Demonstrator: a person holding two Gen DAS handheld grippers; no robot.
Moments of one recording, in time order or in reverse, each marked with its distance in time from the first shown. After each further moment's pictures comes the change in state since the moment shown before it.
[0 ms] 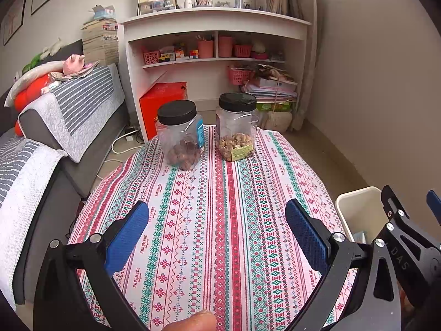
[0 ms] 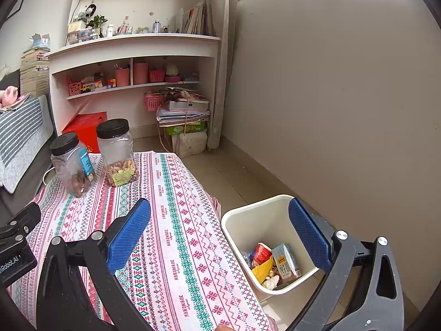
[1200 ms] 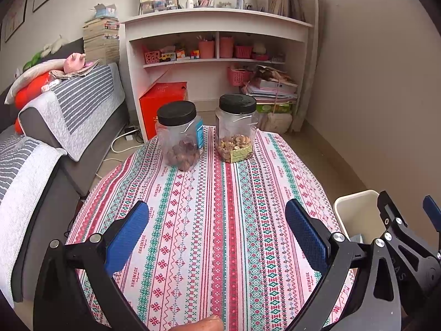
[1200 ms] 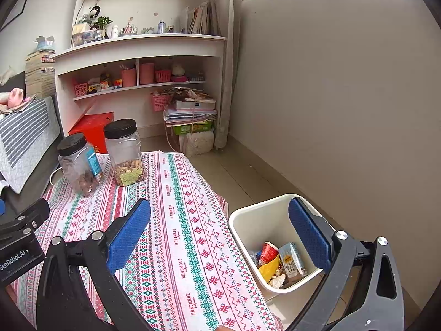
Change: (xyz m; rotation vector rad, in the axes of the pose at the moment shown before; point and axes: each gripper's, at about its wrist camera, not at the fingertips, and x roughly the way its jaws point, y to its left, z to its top) left arm 0.000 -0.007 0.002 -0.014 -0.001 0.006; right arm -0.004 0.001 0.002 0.011 0.001 0.042
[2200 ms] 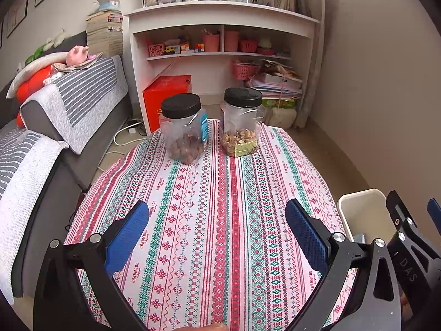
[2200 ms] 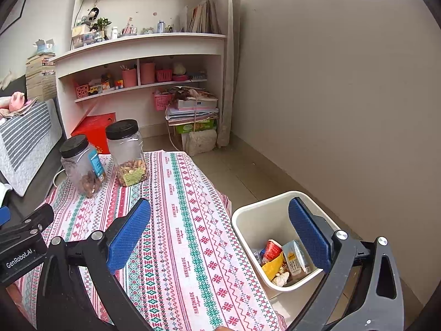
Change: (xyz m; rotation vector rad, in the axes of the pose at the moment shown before) left arm 0.007 0.003 0.001 -0.021 0.036 0.015; right arm -0.002 0.001 0.001 0.015 0.016 0.015
